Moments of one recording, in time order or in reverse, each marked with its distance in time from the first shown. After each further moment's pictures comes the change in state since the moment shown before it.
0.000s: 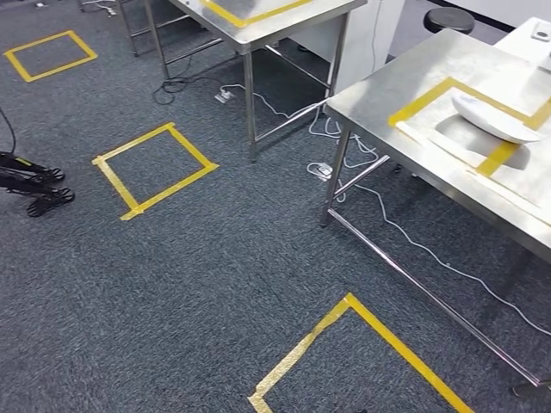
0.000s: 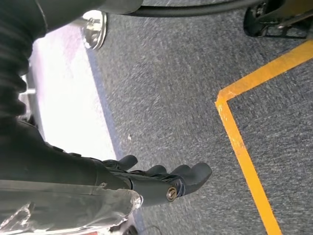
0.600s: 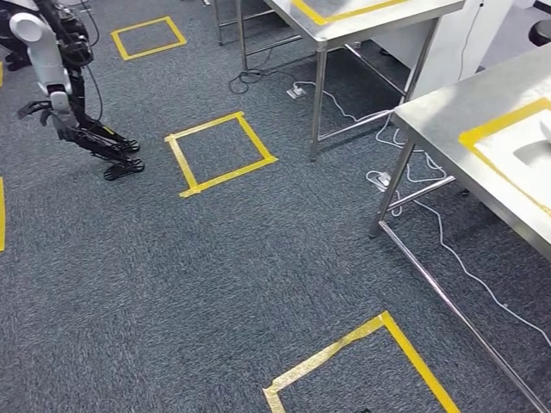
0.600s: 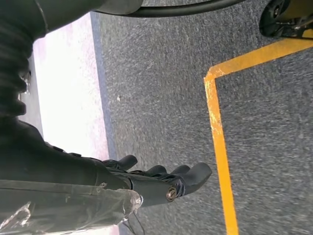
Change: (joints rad) left arm 0.002 0.001 0.009 0.002 0.002 0.018 0.005; right arm -0.002 0.000 -0.011 0.000 -0.003 0.001 -0.005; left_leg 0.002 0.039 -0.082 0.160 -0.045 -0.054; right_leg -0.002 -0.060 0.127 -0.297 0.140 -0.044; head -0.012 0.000
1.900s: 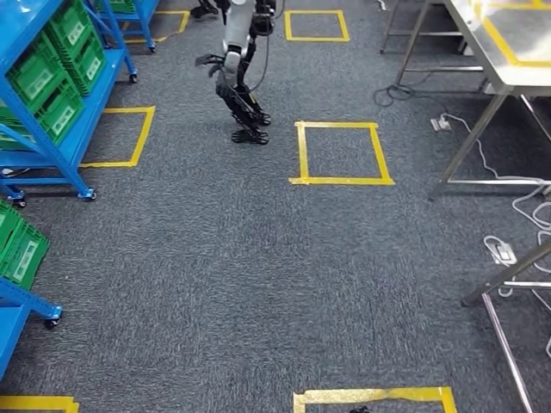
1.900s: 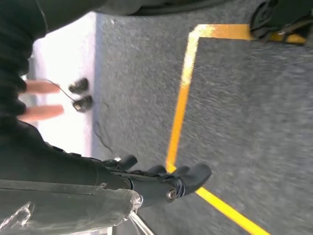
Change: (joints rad) left arm -0.001 0.000 0.015 0.002 -0.022 0.031 0.044; right arm -0.009 0.001 -0.014 0.002 -0.001 -0.001 0.000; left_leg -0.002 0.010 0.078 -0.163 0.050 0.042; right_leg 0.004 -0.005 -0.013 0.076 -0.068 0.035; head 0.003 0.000
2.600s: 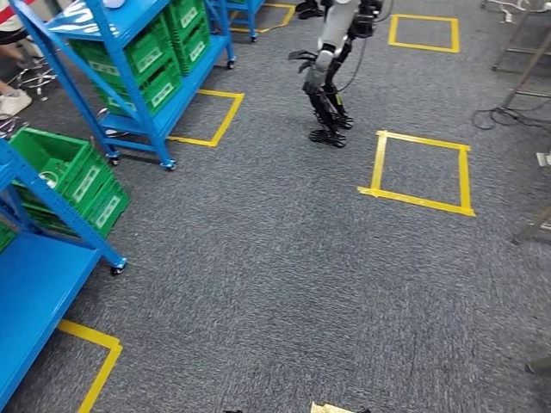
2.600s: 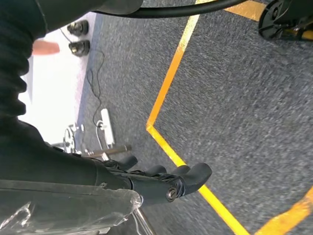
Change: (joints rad) left arm 0.000 0.001 -0.003 0.002 -0.043 0.023 0.004; right arm 0.009 0.001 -0.001 0.002 -0.003 -0.001 0.001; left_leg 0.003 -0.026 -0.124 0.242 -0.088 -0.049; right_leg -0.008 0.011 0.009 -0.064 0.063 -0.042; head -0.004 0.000
